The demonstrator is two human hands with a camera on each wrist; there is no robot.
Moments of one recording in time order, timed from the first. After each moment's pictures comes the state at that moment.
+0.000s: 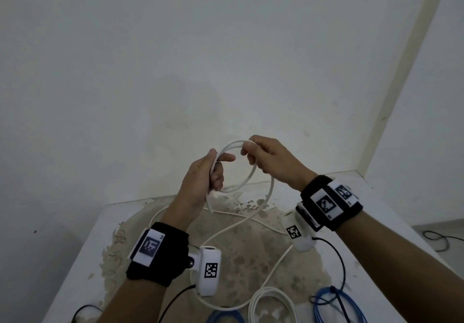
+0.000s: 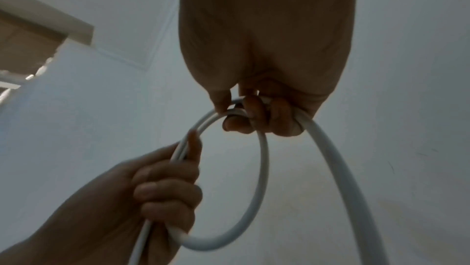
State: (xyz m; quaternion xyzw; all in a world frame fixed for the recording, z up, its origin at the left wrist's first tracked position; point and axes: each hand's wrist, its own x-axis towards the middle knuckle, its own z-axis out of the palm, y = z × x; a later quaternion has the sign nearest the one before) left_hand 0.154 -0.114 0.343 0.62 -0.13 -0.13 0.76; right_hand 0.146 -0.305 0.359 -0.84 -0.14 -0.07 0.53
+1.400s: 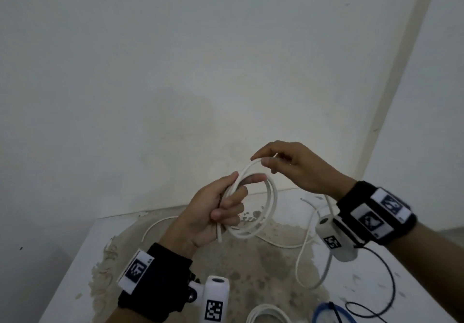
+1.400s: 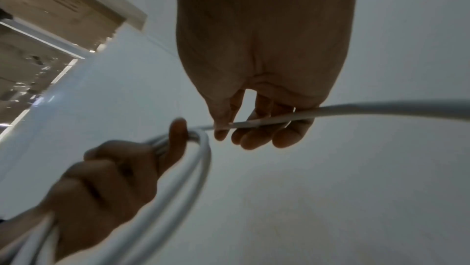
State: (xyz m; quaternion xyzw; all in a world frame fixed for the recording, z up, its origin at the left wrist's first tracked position) left_hand 0.125 -0.128 0.361 0.43 -0.18 -0.38 0.80; right_hand 0.125 -0.356 0.385 -0.87 -0.22 -0.13 0.42
